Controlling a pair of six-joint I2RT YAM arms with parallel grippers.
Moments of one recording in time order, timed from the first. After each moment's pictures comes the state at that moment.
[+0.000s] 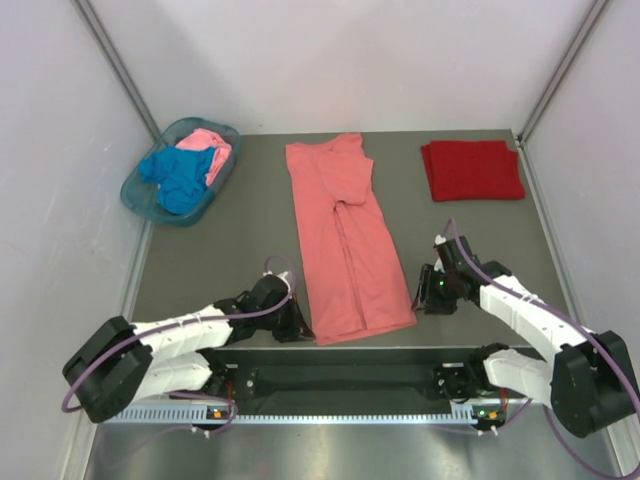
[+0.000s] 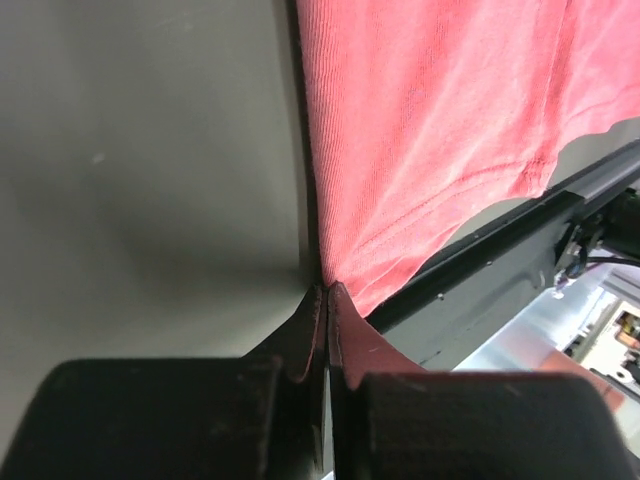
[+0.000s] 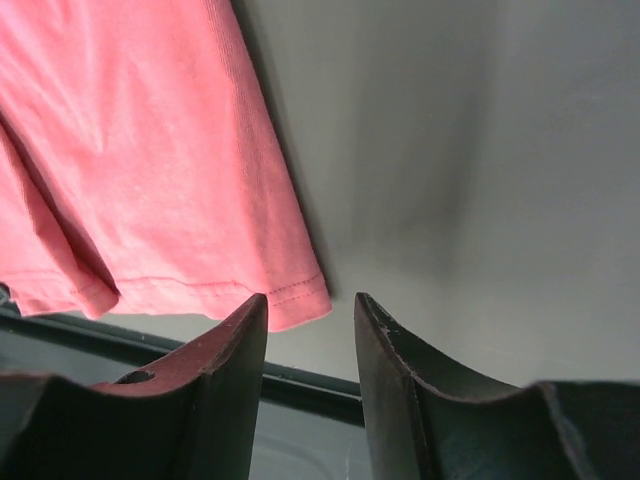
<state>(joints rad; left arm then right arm) -0.80 1.14 0.30 -0.05 0.29 -1.04 0.37 1.09 0.56 -0.64 -0.16 0.55</state>
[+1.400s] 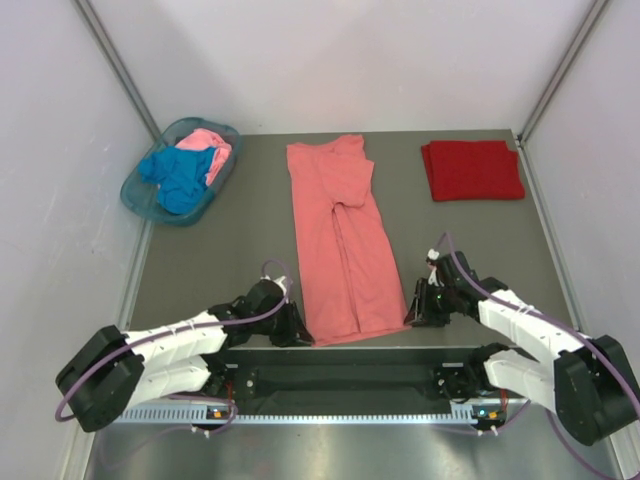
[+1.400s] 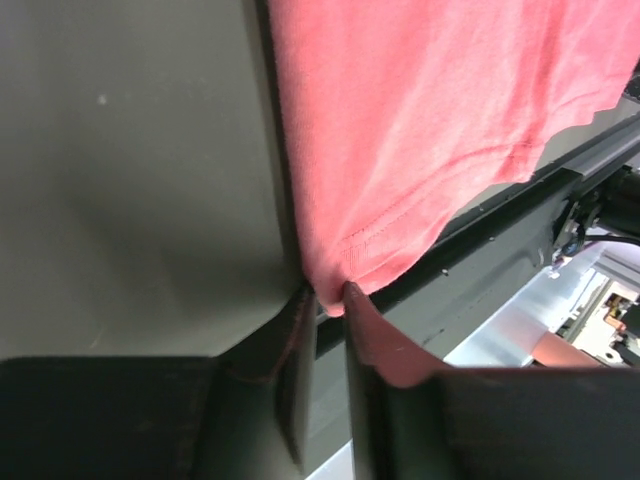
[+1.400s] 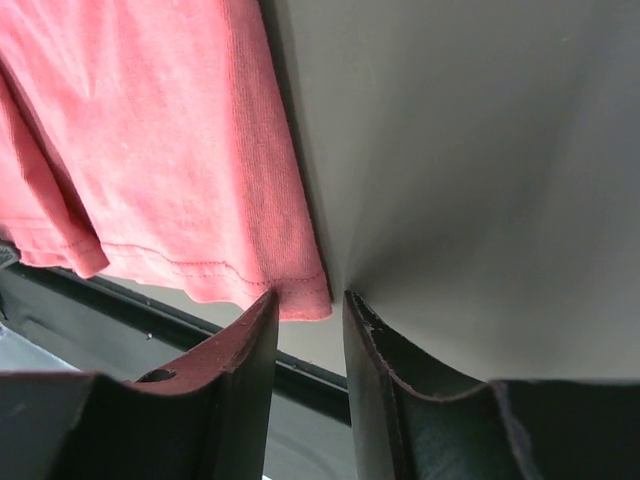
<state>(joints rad) -0.80 1.05 0.26 -0.08 0.31 -1.04 0.40 1.04 0.41 -0.50 -0.31 0.58</state>
